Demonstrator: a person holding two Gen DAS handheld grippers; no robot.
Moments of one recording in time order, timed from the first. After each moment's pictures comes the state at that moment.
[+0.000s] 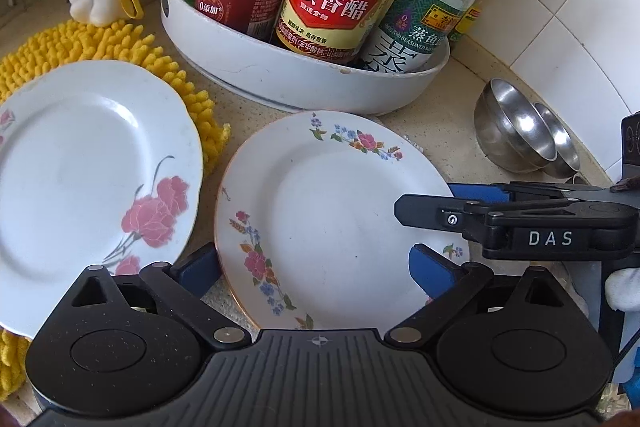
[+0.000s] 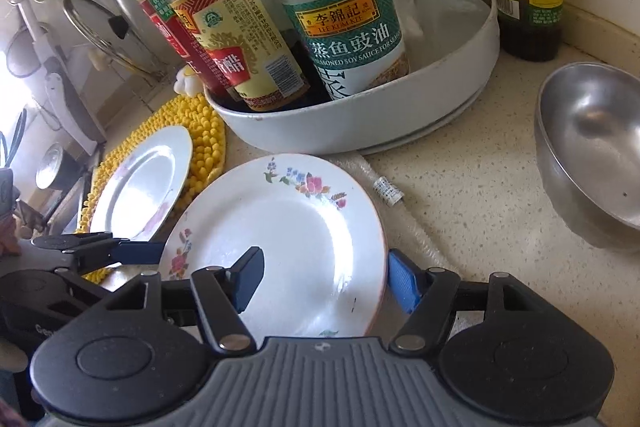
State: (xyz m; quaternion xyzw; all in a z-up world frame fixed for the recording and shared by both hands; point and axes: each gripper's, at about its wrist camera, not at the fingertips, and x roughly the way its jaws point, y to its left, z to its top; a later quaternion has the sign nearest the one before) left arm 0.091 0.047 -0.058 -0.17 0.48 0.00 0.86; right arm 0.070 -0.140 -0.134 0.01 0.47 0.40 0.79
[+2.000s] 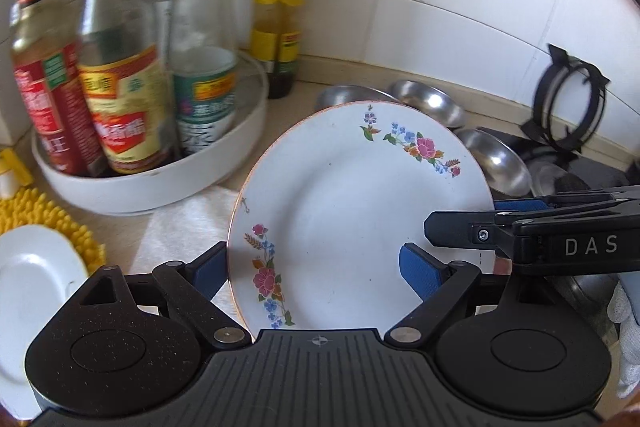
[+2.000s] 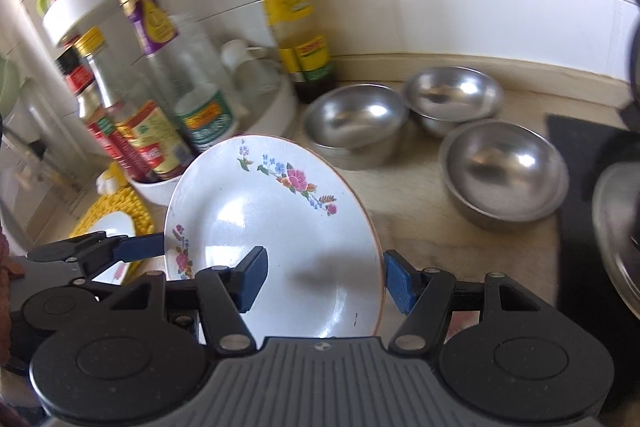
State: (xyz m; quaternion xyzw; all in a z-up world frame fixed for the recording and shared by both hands) left arm 0.078 -0.058 -0.006 -0.01 0.40 -0.14 0.91; right arm -0.052 -0.258 -0.058 0.10 0.42 0.14 0.89
